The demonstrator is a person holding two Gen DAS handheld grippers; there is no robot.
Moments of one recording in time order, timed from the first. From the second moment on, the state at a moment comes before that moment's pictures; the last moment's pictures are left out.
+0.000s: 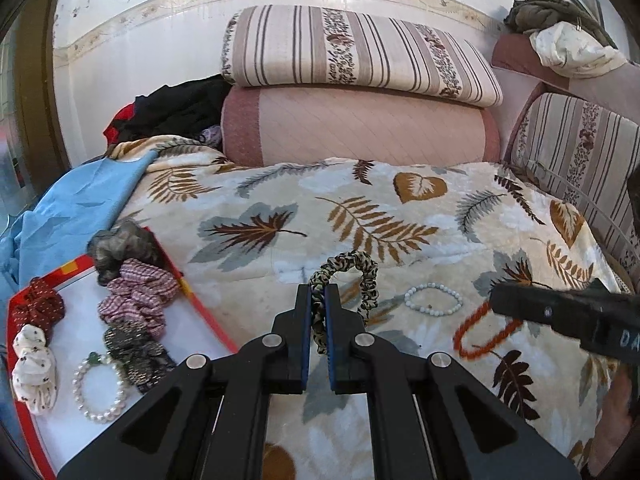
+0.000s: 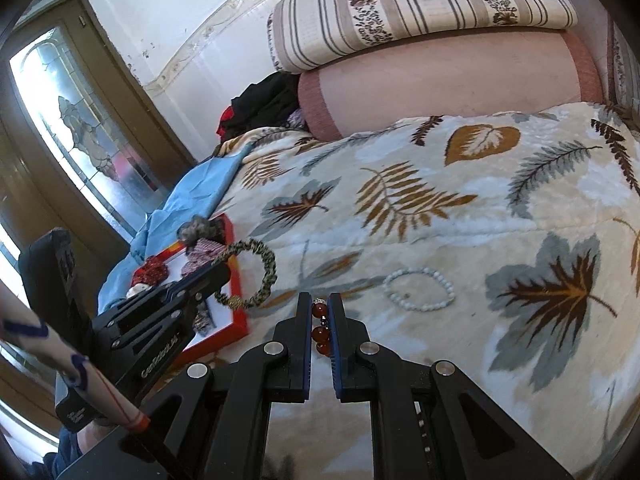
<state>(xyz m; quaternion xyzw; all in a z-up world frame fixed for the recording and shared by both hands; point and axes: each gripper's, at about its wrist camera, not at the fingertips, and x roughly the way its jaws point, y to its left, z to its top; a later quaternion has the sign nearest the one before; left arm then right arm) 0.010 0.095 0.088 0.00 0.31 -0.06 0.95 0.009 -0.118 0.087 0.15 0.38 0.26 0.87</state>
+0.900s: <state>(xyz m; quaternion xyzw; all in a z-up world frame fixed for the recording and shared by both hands) -0.110 0.278 0.096 -0.12 0.29 0.11 0.94 -0.057 0.060 0.131 0.07 0.39 0.38 0.84</state>
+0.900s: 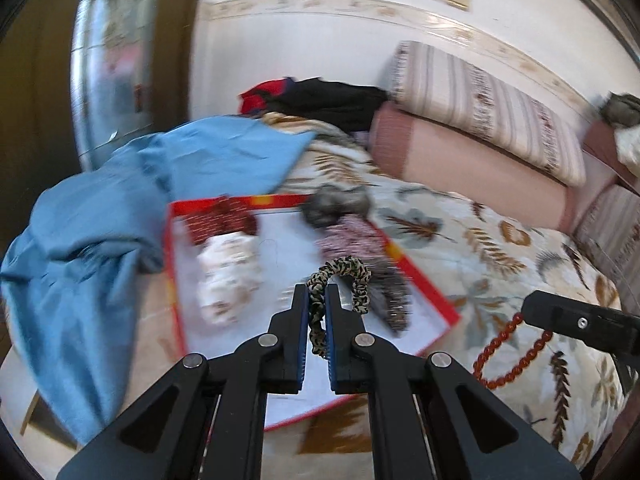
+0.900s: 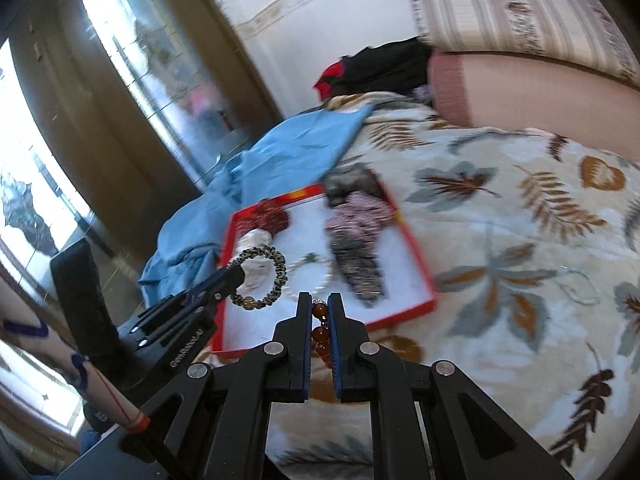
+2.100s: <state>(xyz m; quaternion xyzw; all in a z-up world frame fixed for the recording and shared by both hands) -0.081 0.317 0.041 -0.12 0.39 0.18 0.89 -0.014 0.135 0.062 0.04 0.44 0.35 0.83</state>
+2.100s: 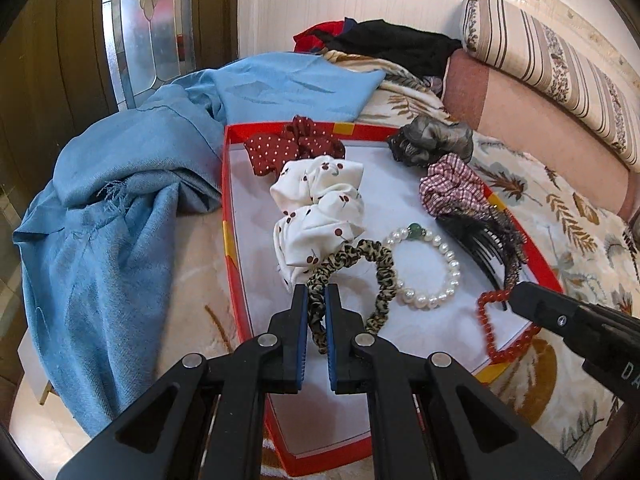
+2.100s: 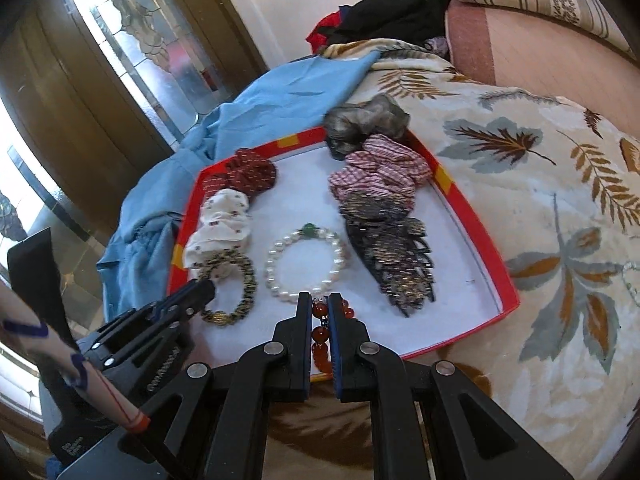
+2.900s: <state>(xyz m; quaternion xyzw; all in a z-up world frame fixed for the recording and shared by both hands) -0.112 0.285 0.098 -0.11 0.28 0.20 0.93 -0.057 0.066 0.112 0.01 0.36 0.28 0.89</state>
